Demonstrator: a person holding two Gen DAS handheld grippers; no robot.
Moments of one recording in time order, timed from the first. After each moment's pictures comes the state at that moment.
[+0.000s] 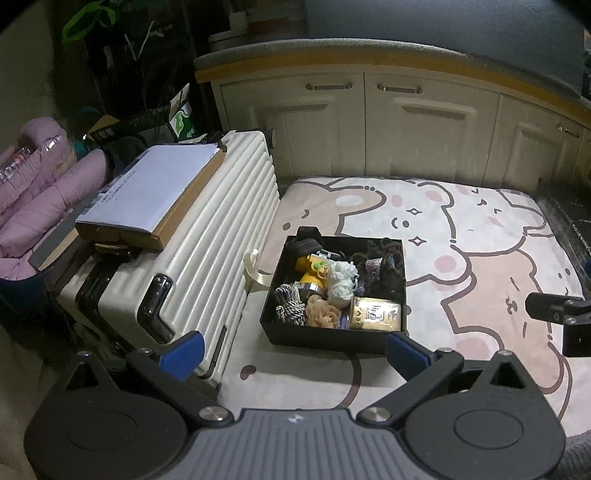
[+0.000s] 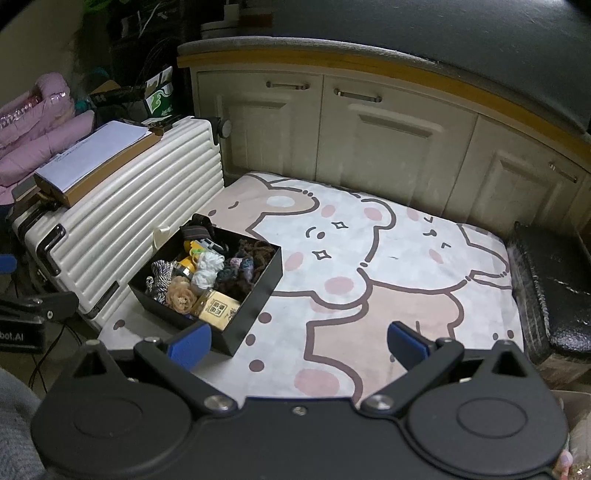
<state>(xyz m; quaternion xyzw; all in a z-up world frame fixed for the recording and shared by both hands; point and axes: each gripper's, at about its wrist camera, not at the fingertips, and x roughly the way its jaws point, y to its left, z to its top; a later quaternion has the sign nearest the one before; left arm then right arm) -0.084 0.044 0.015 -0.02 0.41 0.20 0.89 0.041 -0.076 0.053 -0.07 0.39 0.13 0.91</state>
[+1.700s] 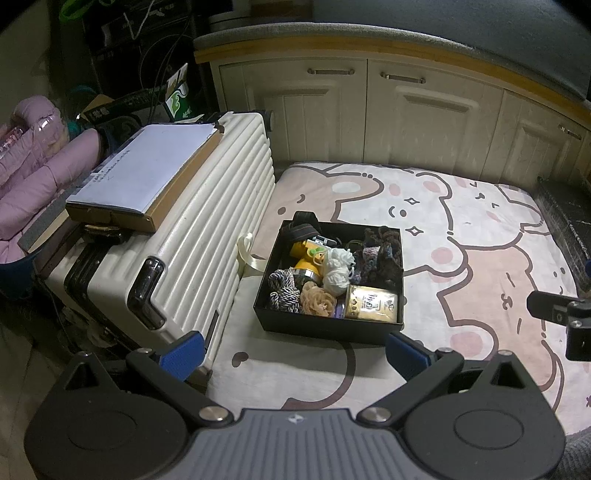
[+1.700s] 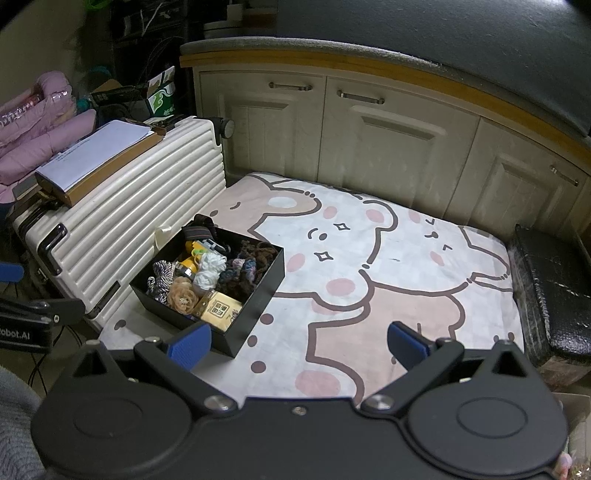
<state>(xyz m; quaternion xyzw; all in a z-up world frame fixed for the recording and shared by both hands) -0.081 0.051 0.008 -0.05 0.43 0.20 0.88 0.042 -0.072 0.054 -0.07 0.39 0.12 0.91</state>
